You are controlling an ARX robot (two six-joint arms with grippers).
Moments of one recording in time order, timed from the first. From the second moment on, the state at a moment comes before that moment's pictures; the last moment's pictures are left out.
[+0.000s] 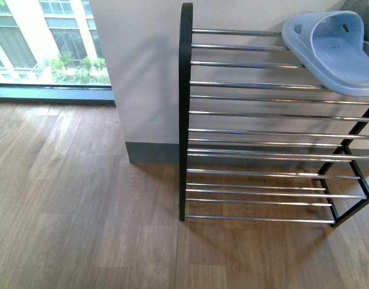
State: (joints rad) left arm -0.51 0.78 0.41 -0.28 -0.71 -0.34; right arm -0.16 0.94 0.32 0.65 -0.17 0.15
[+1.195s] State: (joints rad) left arm -0.51 0.78 0.41 -0.28 -0.71 -0.34; right arm 0.00 0.46 0.02 0.45 0.00 0.00
